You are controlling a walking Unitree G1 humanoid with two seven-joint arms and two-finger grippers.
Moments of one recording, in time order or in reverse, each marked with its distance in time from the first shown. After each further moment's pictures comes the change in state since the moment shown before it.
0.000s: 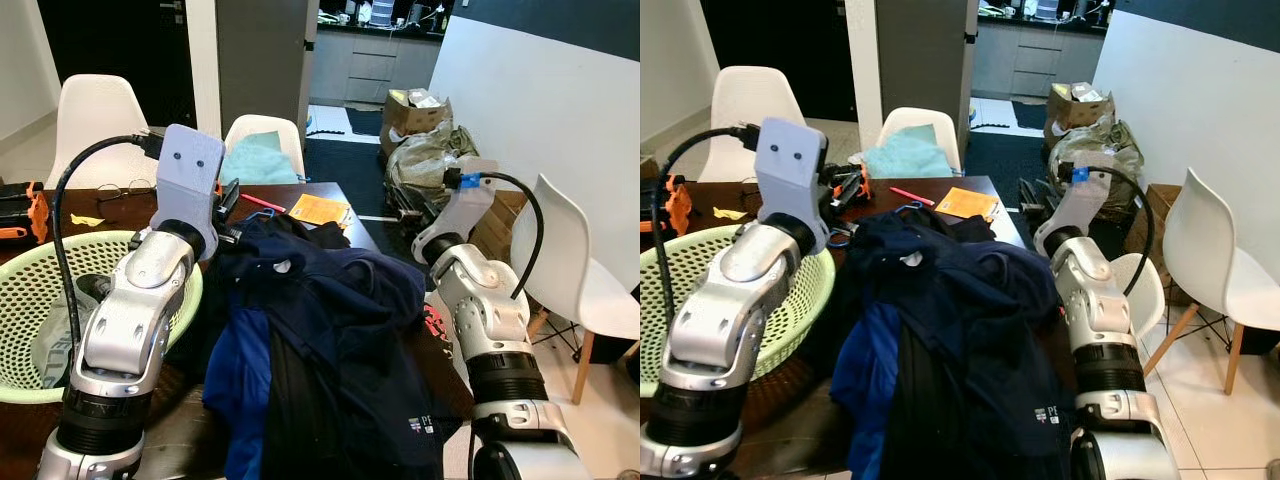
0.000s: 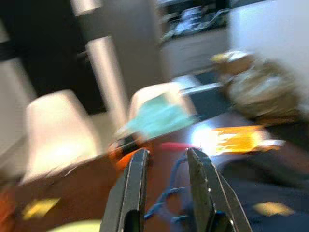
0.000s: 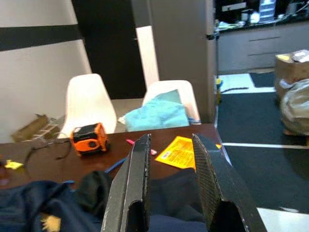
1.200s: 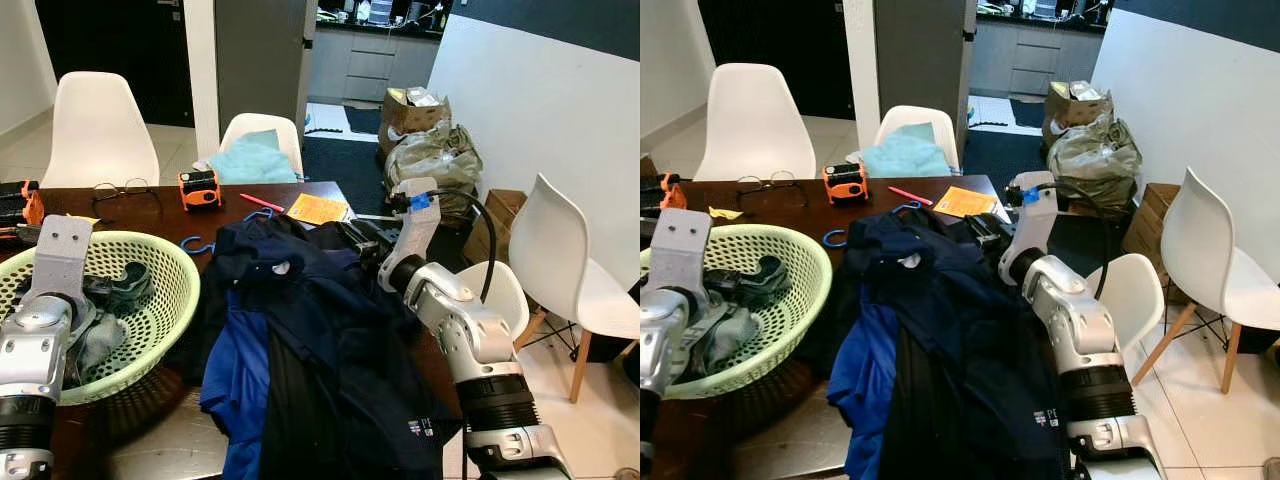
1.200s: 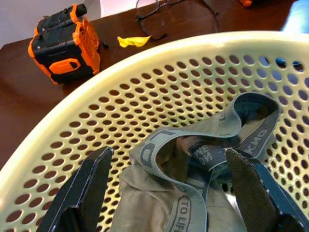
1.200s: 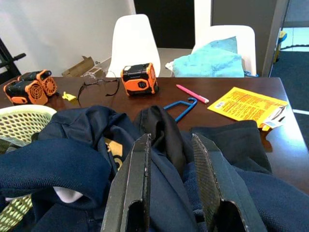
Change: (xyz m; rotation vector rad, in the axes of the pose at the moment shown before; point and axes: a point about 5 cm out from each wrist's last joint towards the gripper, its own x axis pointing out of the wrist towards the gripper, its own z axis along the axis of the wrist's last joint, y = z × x) left arm -0.019 0.111 -0.136 0.109 0.548 0.256; right arm -0.012 0.035 -0.027 0.003 0.220 0.228
